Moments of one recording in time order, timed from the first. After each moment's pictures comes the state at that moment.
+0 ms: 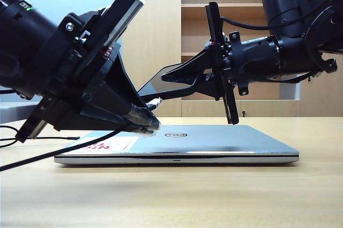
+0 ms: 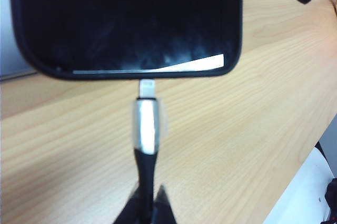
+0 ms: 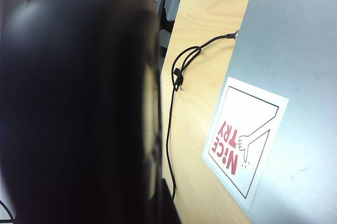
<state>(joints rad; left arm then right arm) -0.89 1.19 0.40 0.25 0.13 -0.69 0.44 1.73 0.72 0.79 -0.86 1.02</state>
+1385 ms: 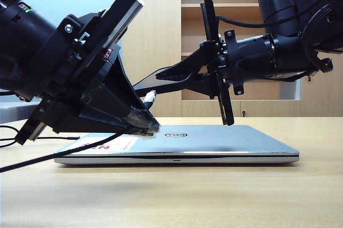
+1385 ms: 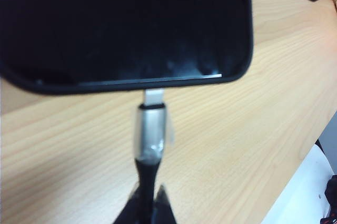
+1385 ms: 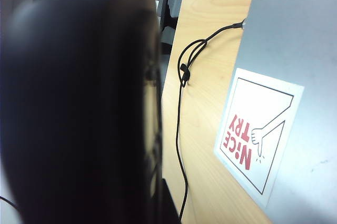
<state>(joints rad) -0.89 1.19 0.40 0.25 0.14 -0.69 0.46 1.73 0.73 0.79 -0.85 1.09</state>
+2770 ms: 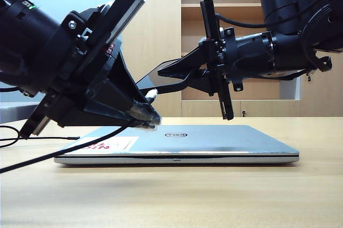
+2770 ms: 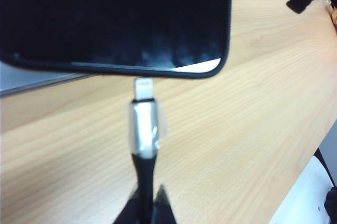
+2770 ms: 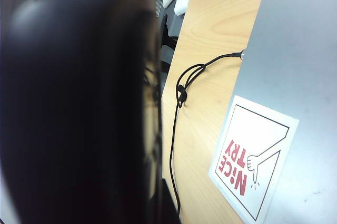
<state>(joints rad) -0.89 1.19 0.40 0.27 0.12 -0.69 0.46 1.73 0.72 0.85 -0.78 1.05</state>
